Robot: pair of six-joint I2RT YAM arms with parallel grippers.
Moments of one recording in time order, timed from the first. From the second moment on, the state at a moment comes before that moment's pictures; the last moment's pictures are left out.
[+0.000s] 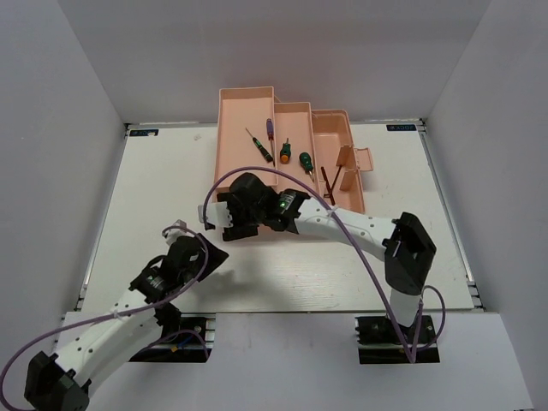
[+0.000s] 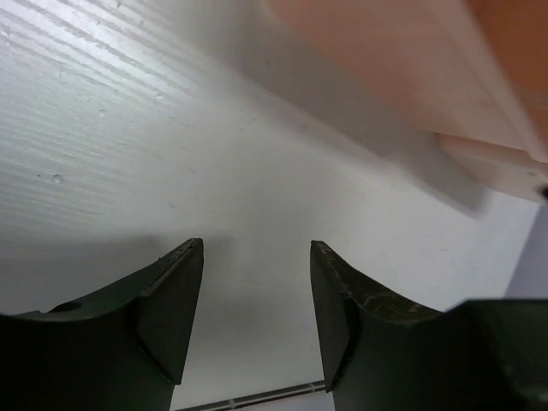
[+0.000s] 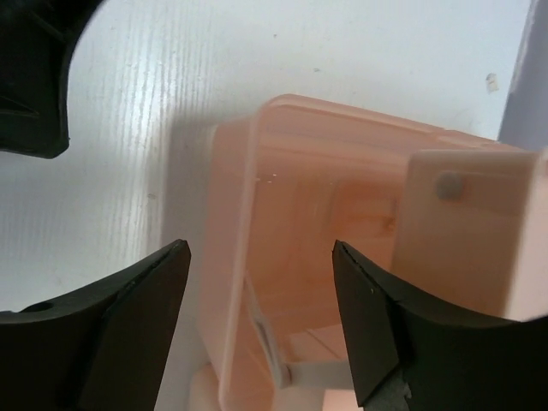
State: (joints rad) left arm -0.60 0.61 0.31 -0.45 -0.18 -1.12; right arm 1.10 1.81 1.54 -0.46 -0.07 -0.84
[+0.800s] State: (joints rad) left arm -0.60 0.66 0.29 -0.44 -0.19 -1.09; right arm 1.03 2.07 1.68 -0.58 -0.15 -0.74
